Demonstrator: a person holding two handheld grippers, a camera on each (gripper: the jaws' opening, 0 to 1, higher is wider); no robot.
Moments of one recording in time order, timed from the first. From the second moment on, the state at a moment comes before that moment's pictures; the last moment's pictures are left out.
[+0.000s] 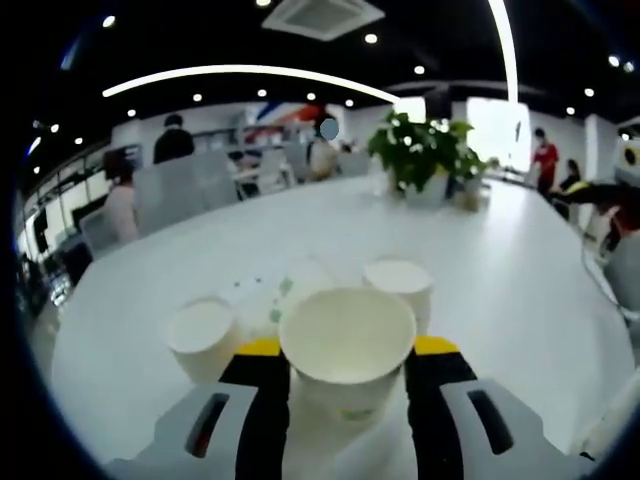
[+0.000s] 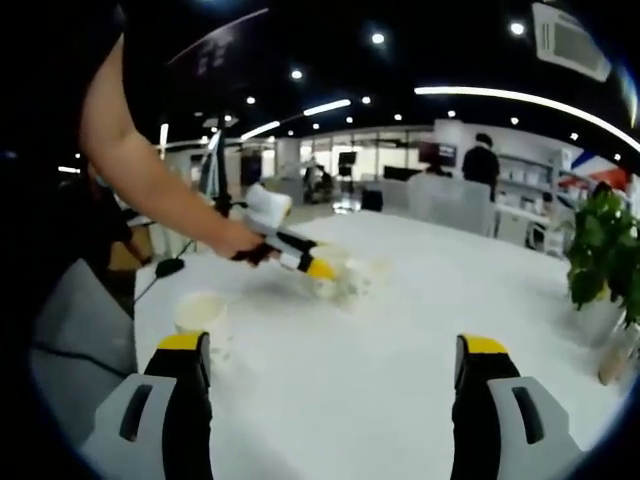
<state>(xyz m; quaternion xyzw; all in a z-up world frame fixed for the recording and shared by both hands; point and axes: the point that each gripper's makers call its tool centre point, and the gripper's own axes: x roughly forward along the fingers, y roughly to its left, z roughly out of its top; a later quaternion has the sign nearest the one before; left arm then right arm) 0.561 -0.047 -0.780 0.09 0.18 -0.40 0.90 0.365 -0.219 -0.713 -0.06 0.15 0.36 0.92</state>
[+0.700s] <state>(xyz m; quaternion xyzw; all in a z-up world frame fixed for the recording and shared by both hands) 0.568 -0.037 -0.754 0.07 0.16 -0.39 0.90 0.365 -0.217 -0.712 -0.06 0.15 0.35 0.92</state>
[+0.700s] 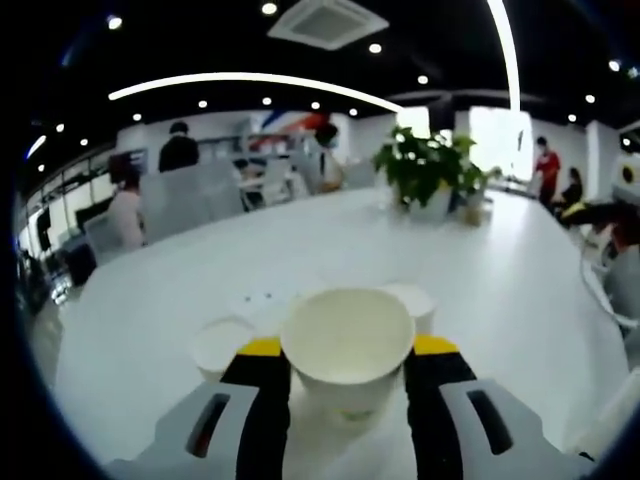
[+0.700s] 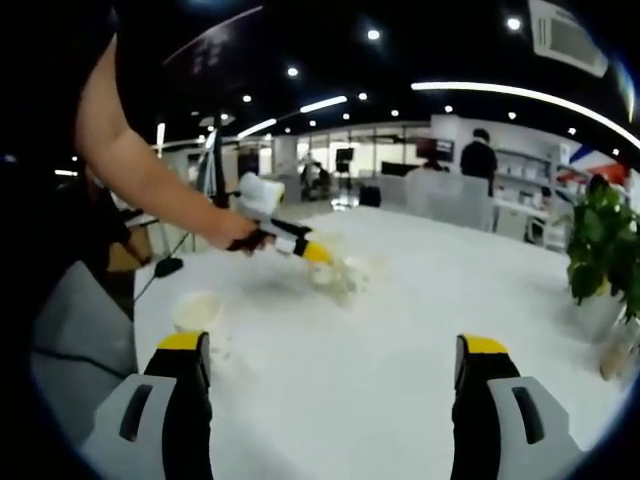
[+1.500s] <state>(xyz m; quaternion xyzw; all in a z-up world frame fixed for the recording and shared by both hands) 0.590 -0.040 -0.677 0.05 0.14 -0.42 0.90 0.365 -0.214 -0.705 -0.05 0.15 0.35 0.92</state>
